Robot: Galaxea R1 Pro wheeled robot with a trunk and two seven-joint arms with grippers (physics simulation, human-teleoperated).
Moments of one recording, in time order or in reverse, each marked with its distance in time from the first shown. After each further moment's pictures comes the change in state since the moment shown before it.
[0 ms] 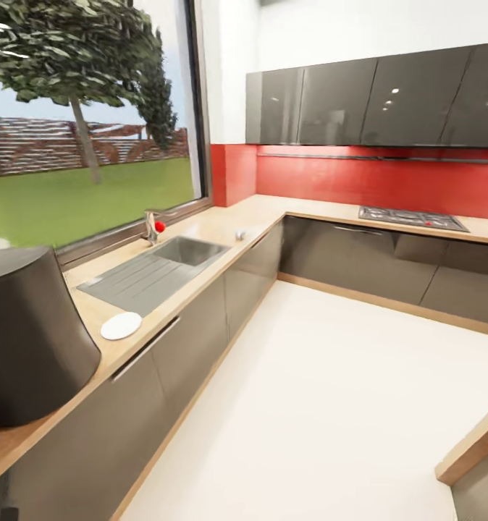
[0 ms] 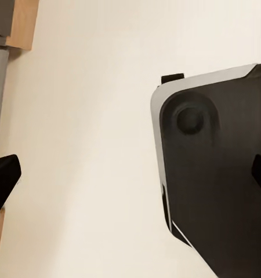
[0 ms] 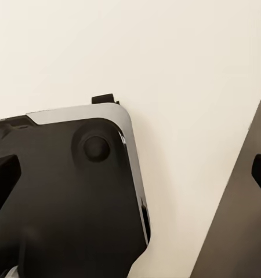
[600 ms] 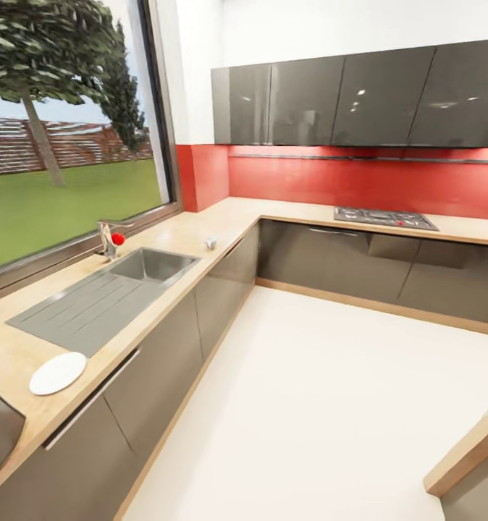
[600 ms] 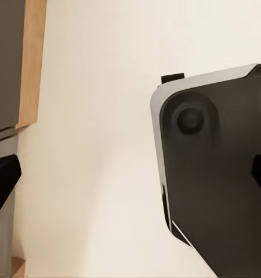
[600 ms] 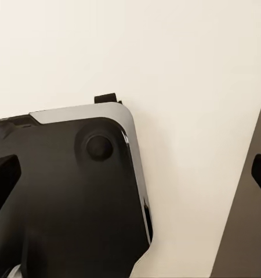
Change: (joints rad) left arm 0.001 0.000 0.000 0.000 0.001 0.000 0.000; right arm 0.000 0.005 0.001 0.000 0.000 0.000 0.000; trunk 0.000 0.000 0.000
